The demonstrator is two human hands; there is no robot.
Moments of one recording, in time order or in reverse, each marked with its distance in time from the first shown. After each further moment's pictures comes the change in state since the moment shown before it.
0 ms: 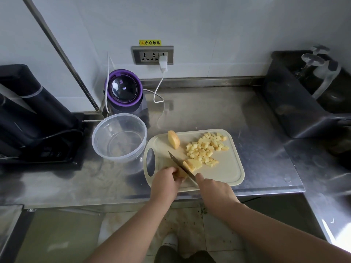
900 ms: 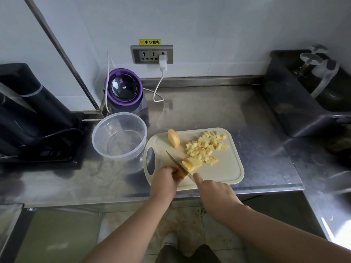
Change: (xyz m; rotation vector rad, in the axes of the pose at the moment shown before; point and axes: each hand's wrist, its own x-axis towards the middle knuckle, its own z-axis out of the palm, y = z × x) left_hand -0.002 -0.004 0.001 -0.042 0.013 0.012; right_hand -0.013 -0.005 0.000 -0.048 0.037 -0.037
